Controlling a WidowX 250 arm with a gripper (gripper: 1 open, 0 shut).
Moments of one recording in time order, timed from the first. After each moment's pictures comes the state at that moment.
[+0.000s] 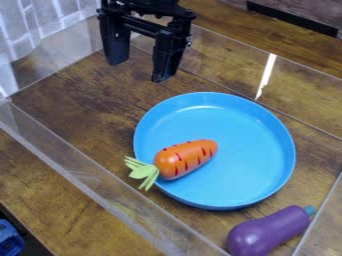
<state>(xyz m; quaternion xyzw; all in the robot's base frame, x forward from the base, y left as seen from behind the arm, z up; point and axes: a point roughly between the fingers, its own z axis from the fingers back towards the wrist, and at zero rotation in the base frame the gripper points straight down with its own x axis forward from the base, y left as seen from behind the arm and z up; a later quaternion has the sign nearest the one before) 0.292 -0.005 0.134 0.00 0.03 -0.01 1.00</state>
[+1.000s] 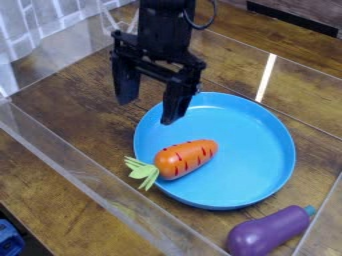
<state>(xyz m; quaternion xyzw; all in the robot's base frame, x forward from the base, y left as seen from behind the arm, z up) 0.283 -0.027 0.094 0.00 0.06 -0.03 1.00</state>
